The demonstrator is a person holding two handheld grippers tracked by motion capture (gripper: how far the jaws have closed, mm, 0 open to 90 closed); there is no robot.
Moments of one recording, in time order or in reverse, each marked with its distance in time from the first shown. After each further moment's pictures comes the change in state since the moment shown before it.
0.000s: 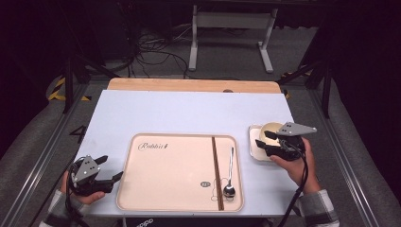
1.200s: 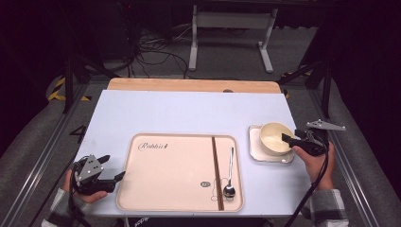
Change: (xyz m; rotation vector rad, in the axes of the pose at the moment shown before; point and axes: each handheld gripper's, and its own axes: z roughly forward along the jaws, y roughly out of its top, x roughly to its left) left arm -0.003 0.003 0.005 0.017 0.000 0.019; right arm -0.078 -0.049 -0.010 0.025 -0.180 0.350
